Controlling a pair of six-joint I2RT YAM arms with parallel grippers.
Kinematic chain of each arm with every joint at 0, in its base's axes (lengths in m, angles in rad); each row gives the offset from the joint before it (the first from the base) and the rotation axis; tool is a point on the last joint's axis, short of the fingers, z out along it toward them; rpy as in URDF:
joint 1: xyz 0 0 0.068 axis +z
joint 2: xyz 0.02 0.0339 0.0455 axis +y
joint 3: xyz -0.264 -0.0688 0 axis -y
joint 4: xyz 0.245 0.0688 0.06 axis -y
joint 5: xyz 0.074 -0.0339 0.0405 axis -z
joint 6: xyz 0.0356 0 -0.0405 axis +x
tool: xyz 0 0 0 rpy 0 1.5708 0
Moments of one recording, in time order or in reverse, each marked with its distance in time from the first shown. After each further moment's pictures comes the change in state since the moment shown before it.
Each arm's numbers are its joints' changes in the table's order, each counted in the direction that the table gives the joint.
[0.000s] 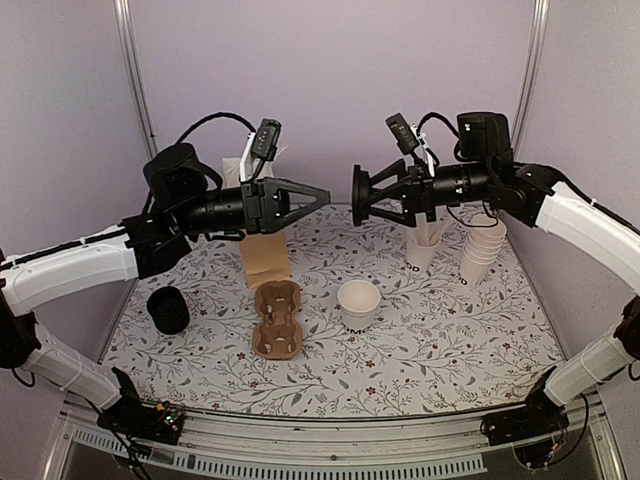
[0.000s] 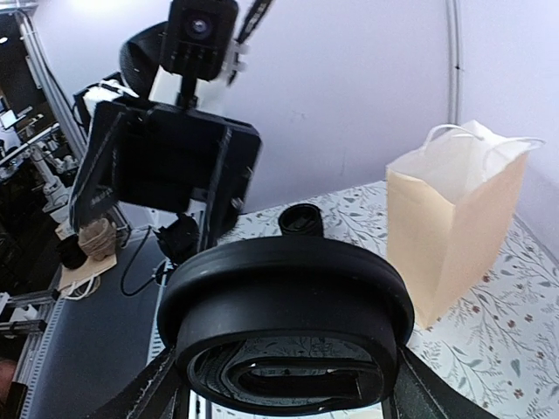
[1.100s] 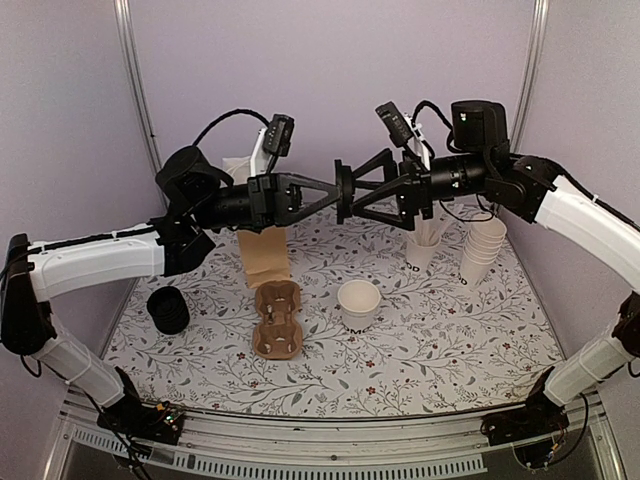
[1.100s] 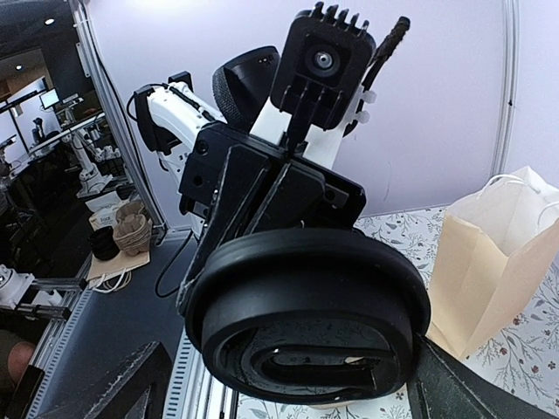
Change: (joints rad) left arm 0.009 0.111 0.019 0.289 0.136 -0.142; right arm 0.069 0.010 0.072 -0.020 -0.051 -0.015
